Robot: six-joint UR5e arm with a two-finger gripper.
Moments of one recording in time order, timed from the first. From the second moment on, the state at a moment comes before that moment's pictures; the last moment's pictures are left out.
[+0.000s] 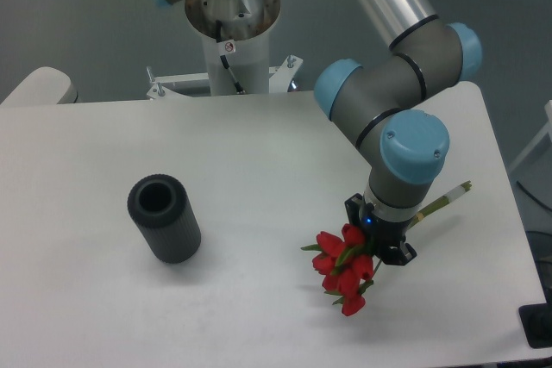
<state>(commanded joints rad) 2.55 -2.13 -1.31 -1.20 1.52 1.48</state>
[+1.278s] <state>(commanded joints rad) 2.30 -2.12 -1.37 -1.19 1.51 1.08</state>
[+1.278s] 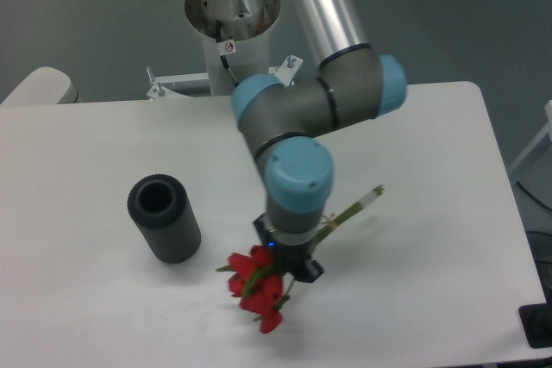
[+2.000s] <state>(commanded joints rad) 2.25 -2.21 -1.35 -1.14 1.50 1.06</state>
